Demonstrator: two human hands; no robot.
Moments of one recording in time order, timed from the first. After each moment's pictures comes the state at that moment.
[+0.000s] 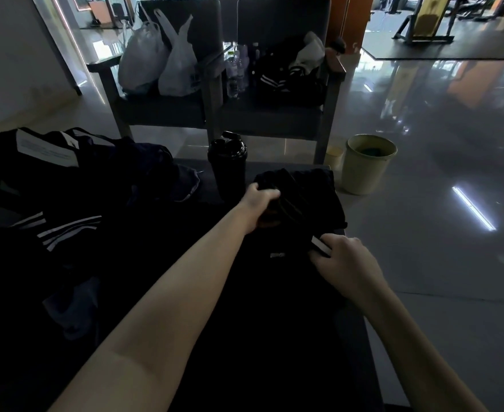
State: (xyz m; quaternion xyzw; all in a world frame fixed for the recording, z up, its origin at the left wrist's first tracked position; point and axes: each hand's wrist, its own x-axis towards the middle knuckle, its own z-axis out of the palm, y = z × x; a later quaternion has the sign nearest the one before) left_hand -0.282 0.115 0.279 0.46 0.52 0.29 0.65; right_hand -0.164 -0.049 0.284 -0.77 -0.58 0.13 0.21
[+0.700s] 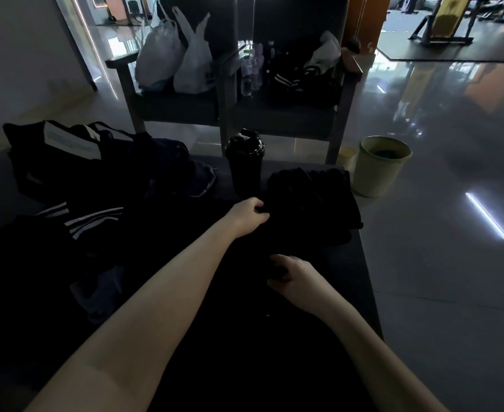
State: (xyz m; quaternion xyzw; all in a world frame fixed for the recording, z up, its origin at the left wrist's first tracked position) left_hand -0.348 0.114 0.259 0.73 0.56 0.12 0.37; right_hand -0.226 -0.029 0.235 -0.65 -0.66 0.33 0.18
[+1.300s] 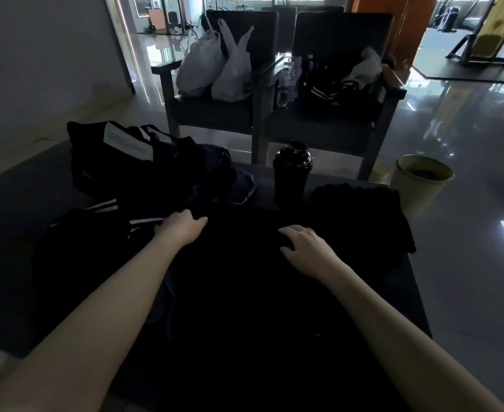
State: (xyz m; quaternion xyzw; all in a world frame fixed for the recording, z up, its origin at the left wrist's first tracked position) left_hand -0.538 0.138 0.257 0.62 0.76 0.01 0.20; right_hand -0.282 0.062 0.249 -0.65 -0.74 0.16 0.10
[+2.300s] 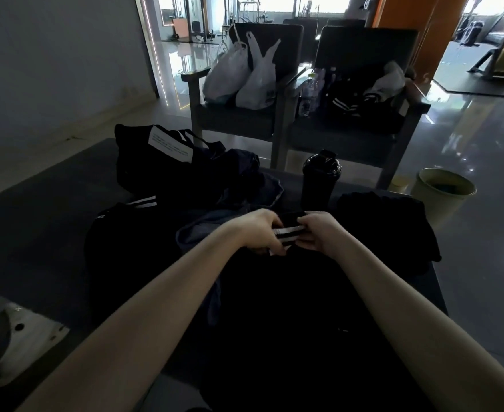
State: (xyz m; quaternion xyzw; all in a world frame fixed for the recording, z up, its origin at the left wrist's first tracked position) left_hand -0.486 0.058 0.343 0.75 0.53 0.05 0.39; right_hand -0.334 0.086 0.288 -0.65 -0.35 0.57 0.37
